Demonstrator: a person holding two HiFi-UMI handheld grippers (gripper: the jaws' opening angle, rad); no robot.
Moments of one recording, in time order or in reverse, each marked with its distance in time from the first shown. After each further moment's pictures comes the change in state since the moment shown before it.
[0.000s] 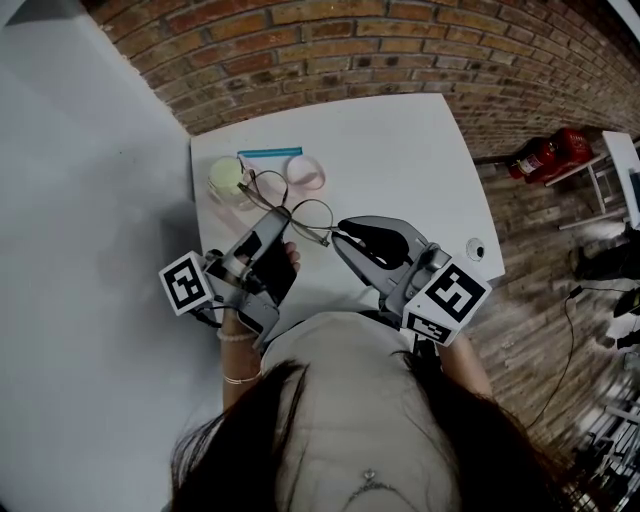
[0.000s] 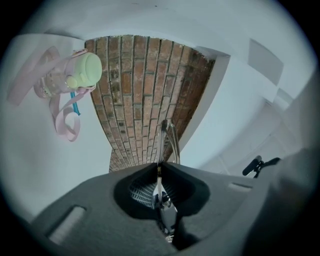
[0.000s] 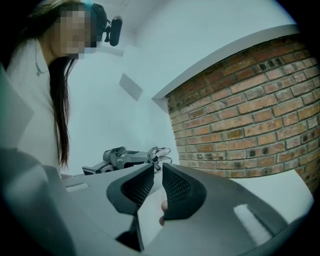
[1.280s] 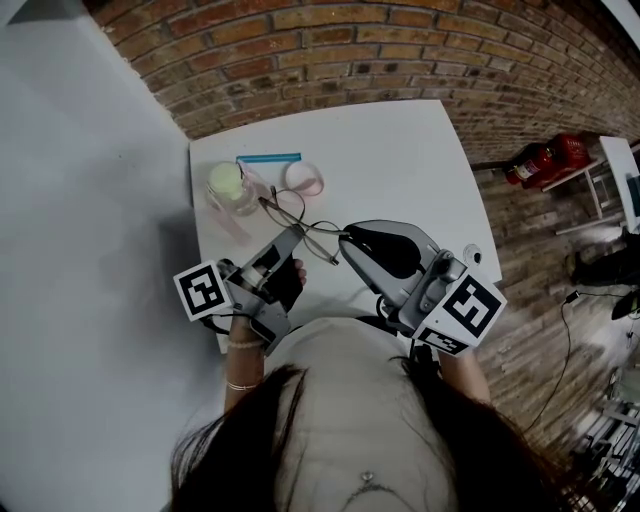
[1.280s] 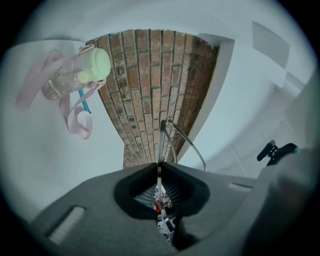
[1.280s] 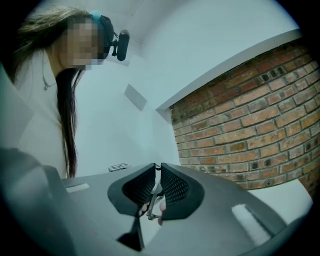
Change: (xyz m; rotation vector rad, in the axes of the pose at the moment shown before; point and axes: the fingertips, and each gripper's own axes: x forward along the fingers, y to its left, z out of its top) left arm 0.001 0.030 -0.022 0.042 0.072 0.124; right arm -0.012 0.008 0.037 -0.034 -0.104 0.029
